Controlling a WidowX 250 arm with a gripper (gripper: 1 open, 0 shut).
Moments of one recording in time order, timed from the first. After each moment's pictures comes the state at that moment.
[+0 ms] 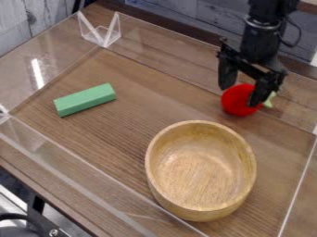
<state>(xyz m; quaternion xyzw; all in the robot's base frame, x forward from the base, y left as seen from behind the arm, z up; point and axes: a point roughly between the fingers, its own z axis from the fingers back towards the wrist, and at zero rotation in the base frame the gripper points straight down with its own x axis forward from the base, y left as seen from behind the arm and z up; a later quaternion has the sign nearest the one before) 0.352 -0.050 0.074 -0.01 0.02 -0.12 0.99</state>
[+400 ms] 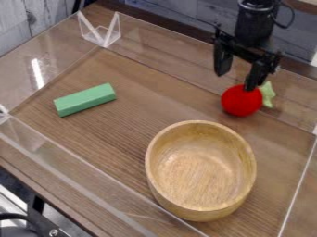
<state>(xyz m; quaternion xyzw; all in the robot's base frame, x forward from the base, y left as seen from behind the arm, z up) 0.361 -0.045 0.076 -0.01 0.02 -0.10 0.99</state>
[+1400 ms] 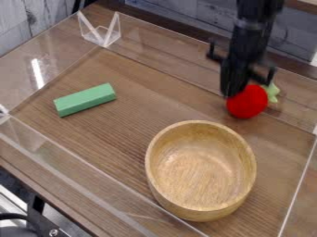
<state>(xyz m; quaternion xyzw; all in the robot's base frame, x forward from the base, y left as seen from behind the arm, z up) 0.354 -0.040 0.093 -0.02 0.01 -0.08 1.00</state>
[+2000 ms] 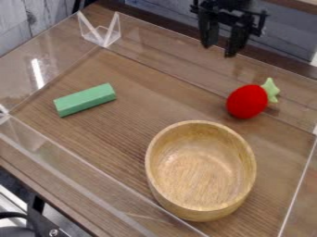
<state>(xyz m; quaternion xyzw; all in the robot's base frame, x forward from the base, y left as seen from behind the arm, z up) 0.353 -0.038 0.124 -0.02 -0.02 -0.09 1.00</state>
